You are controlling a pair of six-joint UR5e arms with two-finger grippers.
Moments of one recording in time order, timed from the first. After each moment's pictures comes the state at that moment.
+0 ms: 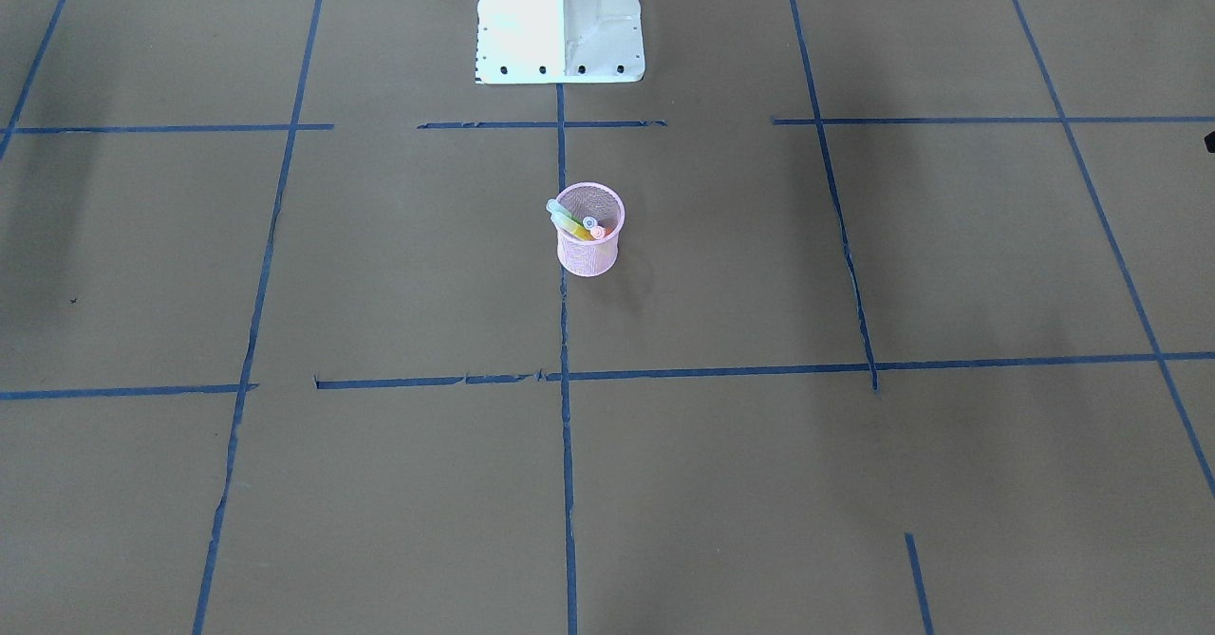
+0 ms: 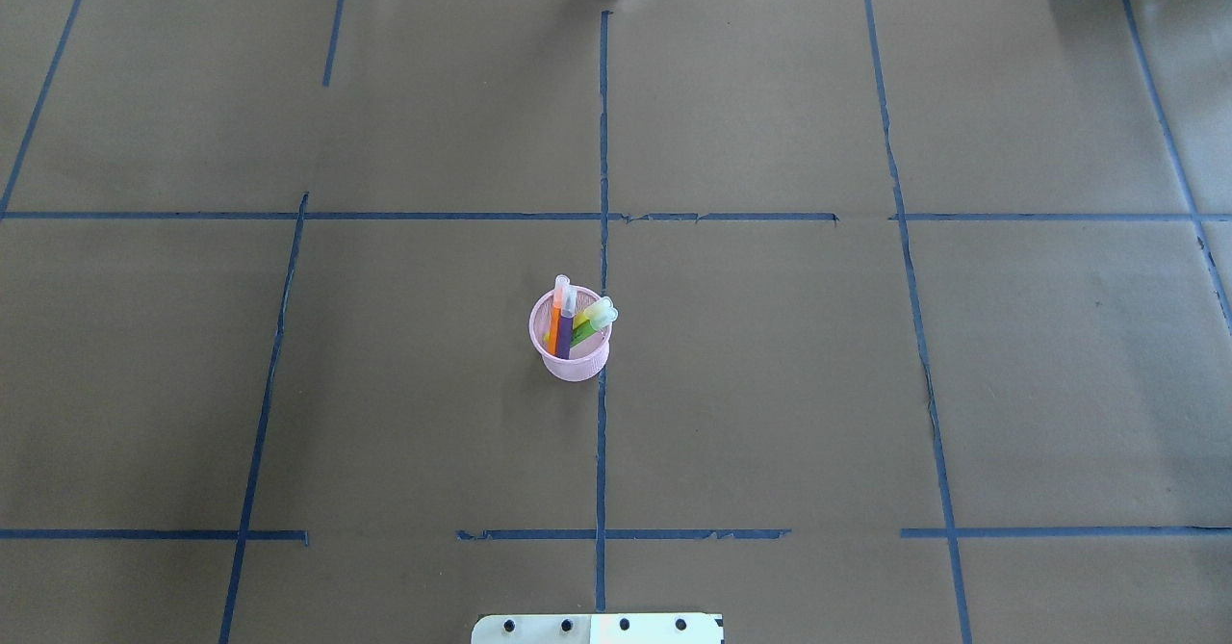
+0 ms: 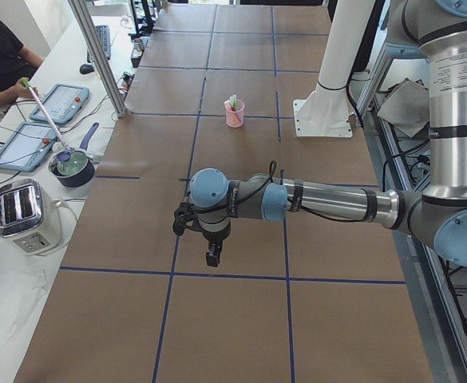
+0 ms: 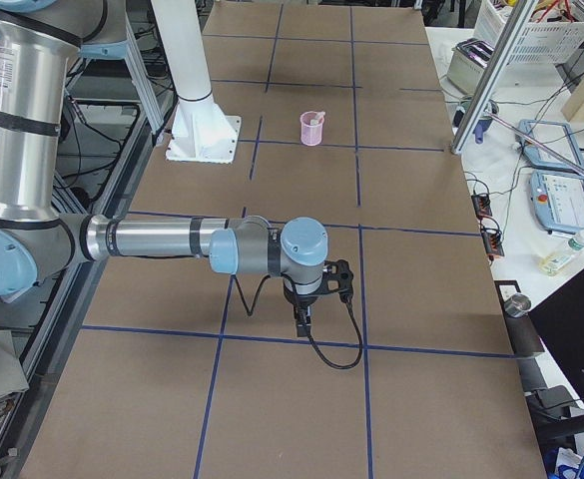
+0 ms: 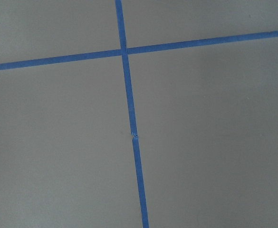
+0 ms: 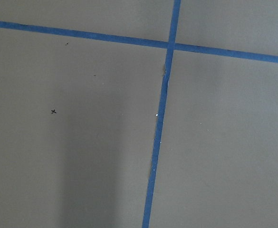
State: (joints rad) left arm -1.52 -1.43 -1.82 -1.52 -2.38 0.06; right arm 1.54 -1.77 1.81 -1.59 2.36 -0.08
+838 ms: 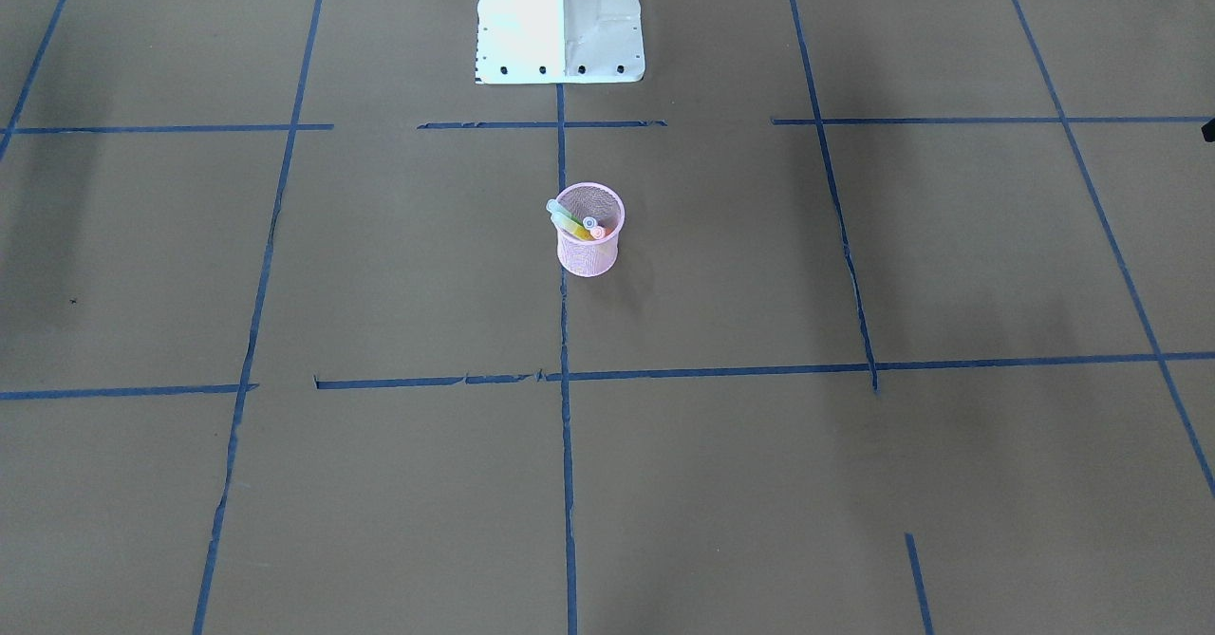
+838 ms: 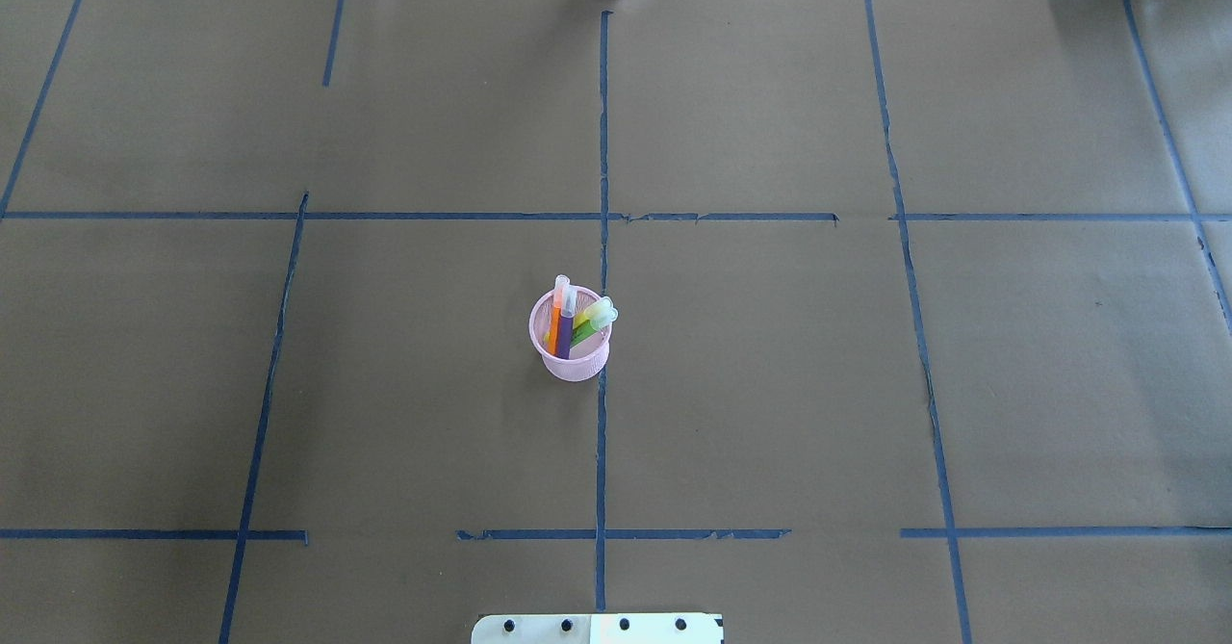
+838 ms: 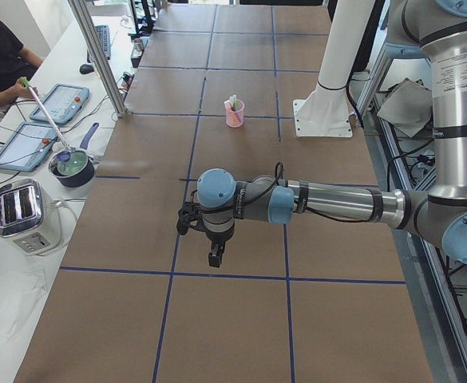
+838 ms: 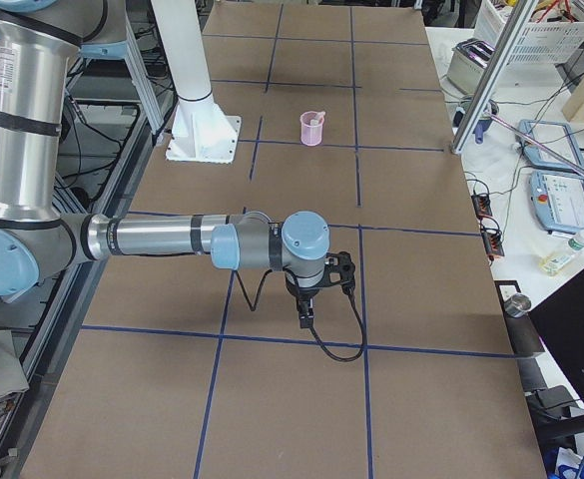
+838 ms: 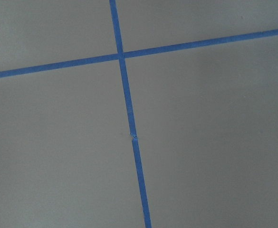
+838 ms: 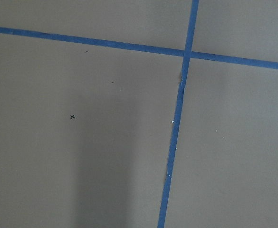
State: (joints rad) left arm -1.52 -1.37 -1.83 -1.57 -2.38 0.07; right arm 1.54 -1.76 1.83 -1.59 2.39 -0.08
